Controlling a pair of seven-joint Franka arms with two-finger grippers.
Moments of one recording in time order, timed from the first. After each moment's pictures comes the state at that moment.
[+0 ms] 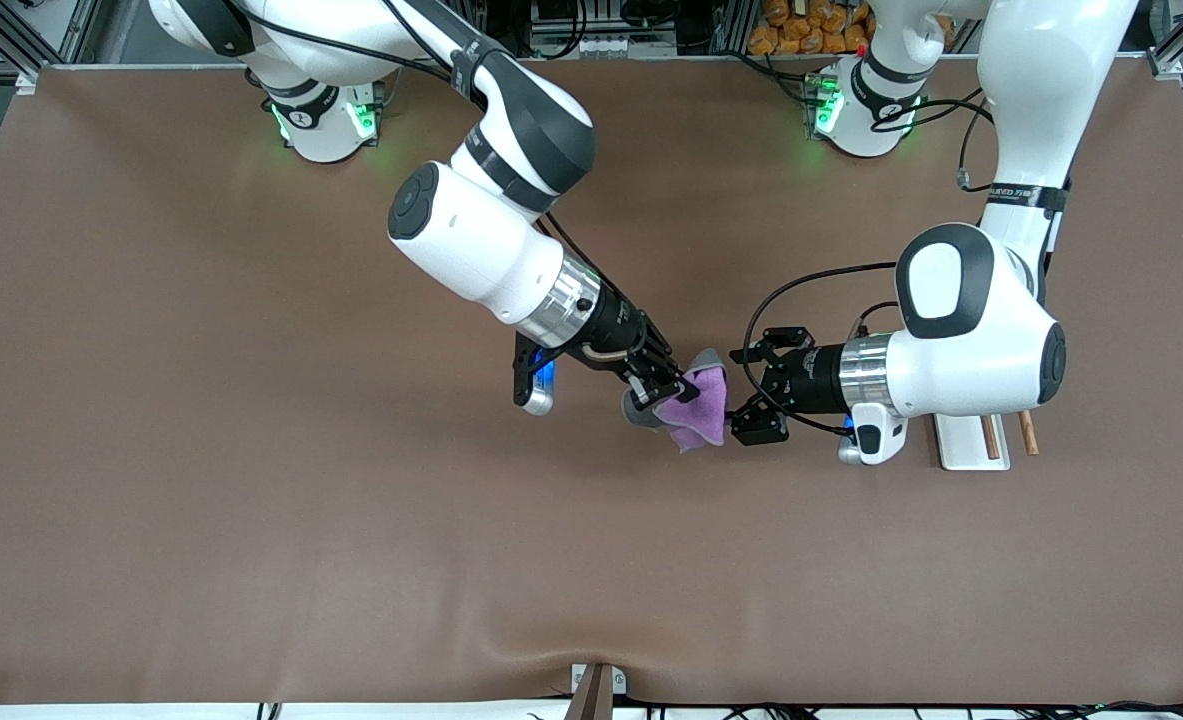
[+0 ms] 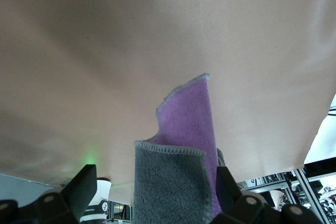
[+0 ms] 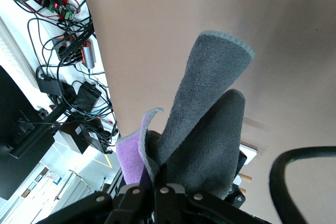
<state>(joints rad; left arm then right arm) -0.18 0.48 -0.15 -1.55 -0.79 1.96 -1.10 0.68 0.72 0.02 -1.07 0.59 2.45 1.70</state>
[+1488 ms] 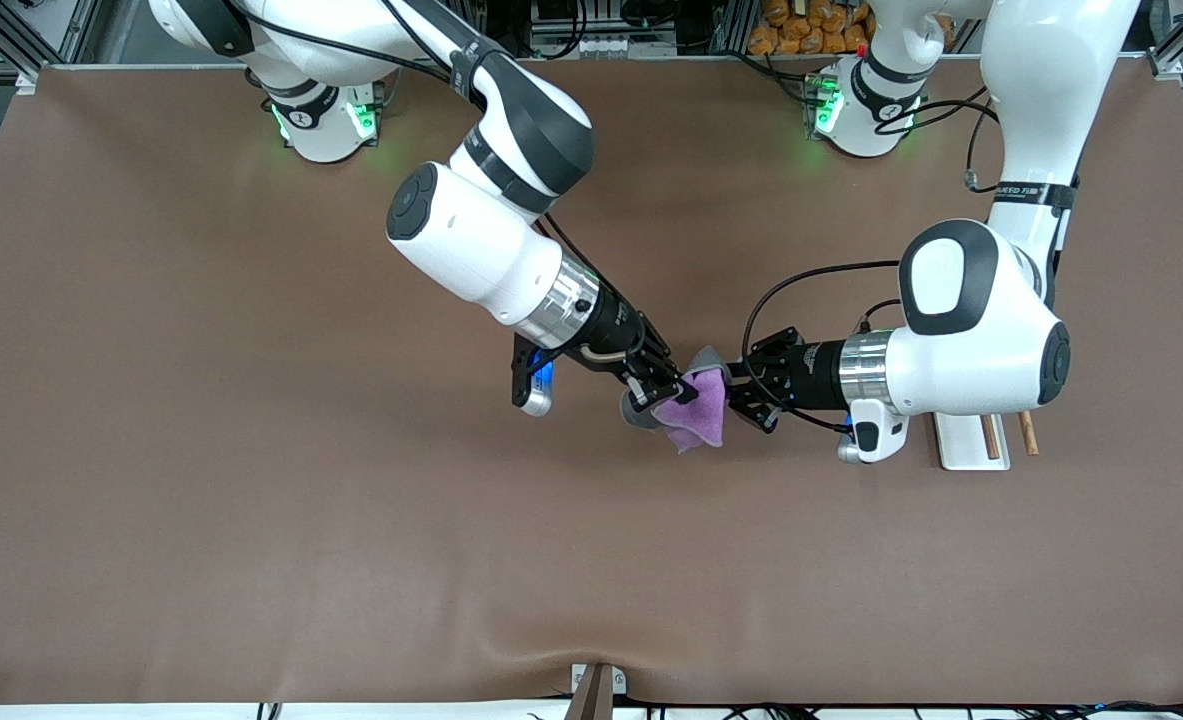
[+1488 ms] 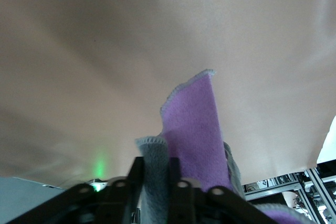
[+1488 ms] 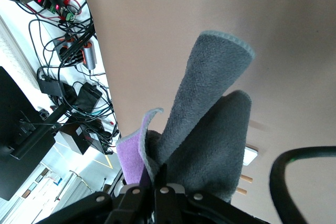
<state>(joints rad) -0.18 0.48 -0.15 -1.52 -0.75 1.92 -1.10 0.68 0.72 0.02 -1.07 0.59 2.45 1.70</state>
